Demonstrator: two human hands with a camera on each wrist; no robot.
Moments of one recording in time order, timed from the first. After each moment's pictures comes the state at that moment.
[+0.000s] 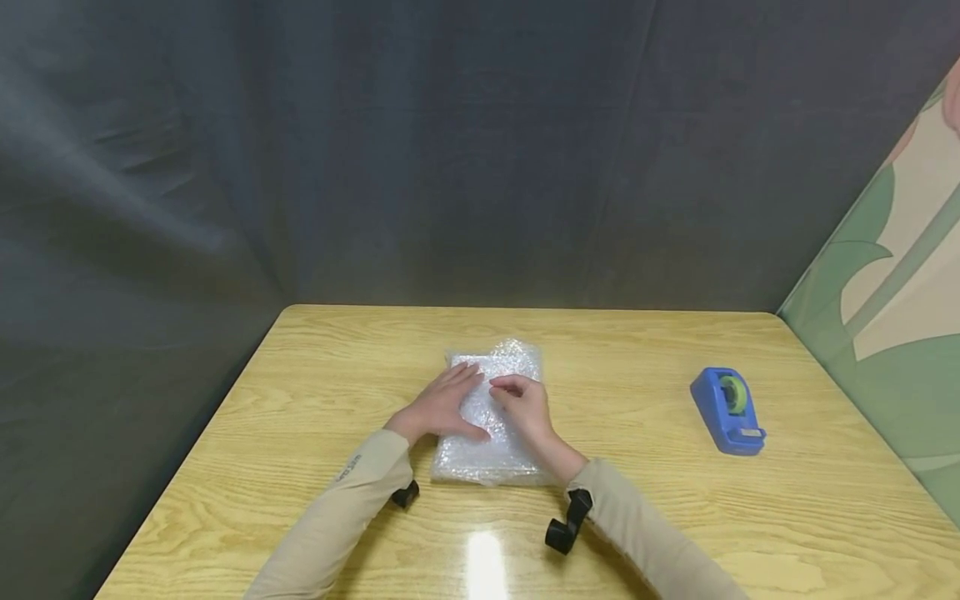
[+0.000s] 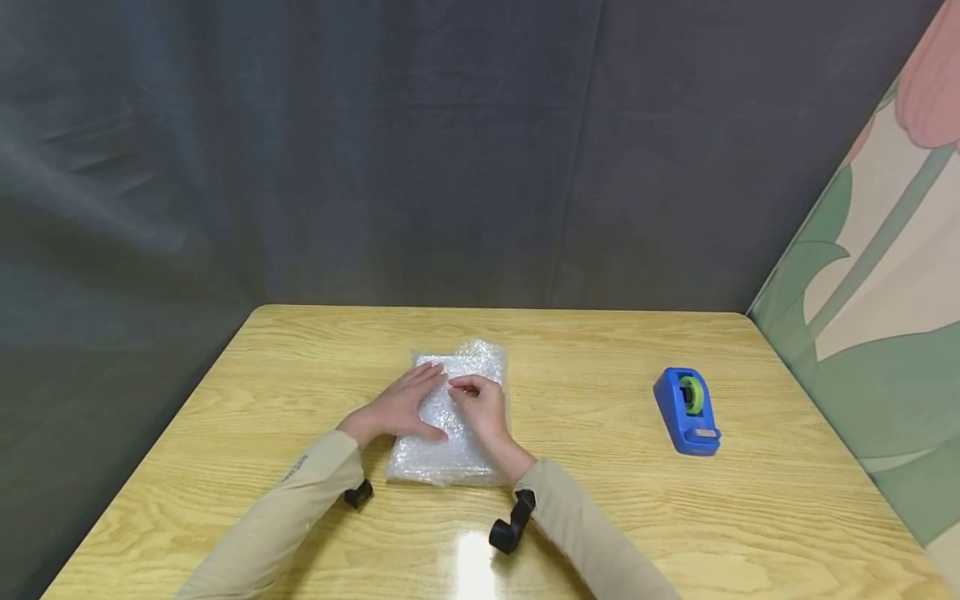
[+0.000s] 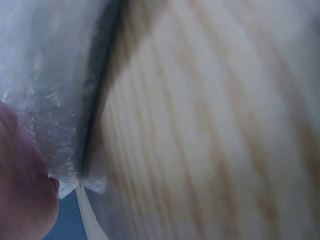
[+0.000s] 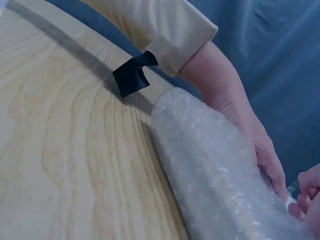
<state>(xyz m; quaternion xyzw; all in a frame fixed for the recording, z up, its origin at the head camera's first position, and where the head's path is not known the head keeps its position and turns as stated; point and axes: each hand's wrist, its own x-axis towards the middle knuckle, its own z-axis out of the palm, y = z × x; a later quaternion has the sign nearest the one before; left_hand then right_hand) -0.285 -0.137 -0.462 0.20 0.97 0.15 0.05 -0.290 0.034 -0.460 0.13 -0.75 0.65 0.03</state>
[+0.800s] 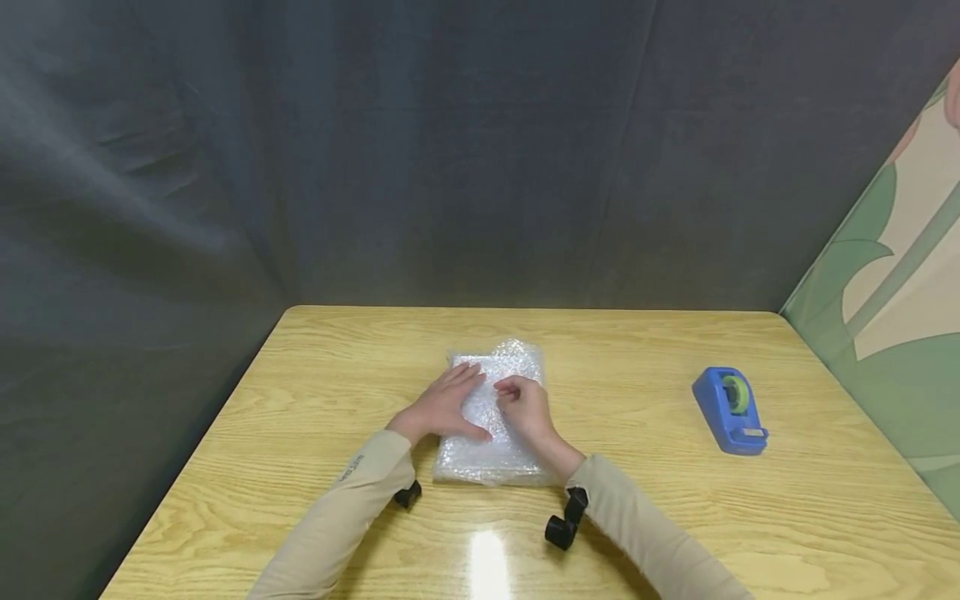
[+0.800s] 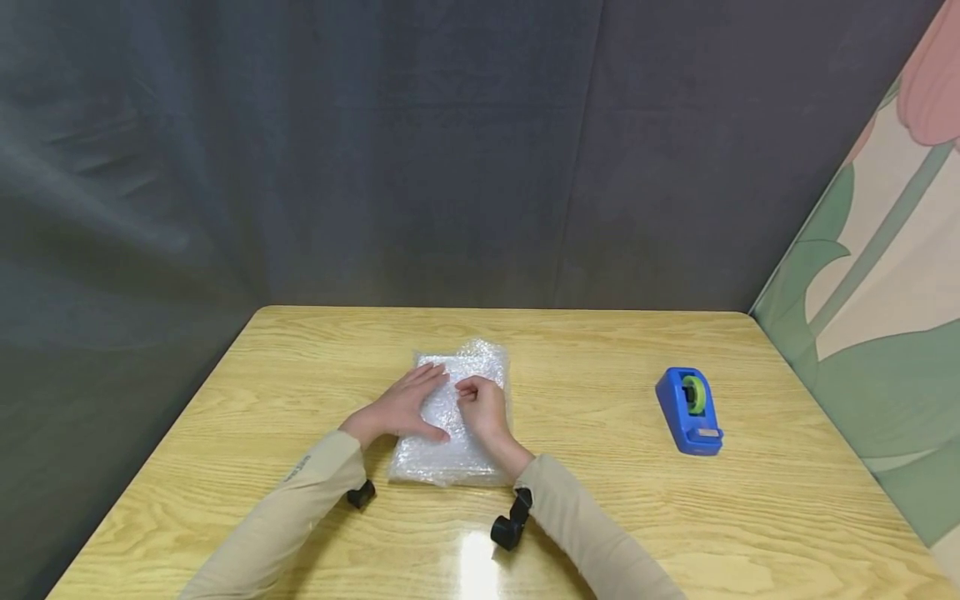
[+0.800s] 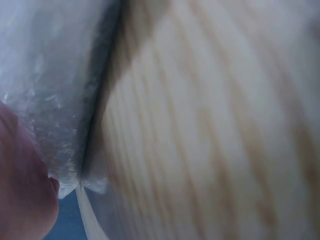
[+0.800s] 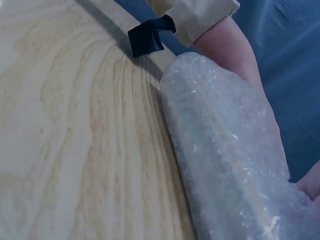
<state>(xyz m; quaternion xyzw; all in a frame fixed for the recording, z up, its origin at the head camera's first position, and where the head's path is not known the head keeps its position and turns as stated) -0.284 -0.134 -0.458 0.20 0.97 0.15 0.04 -0.296 0.035 -0.472 0.18 -0.83 0.52 0.09</state>
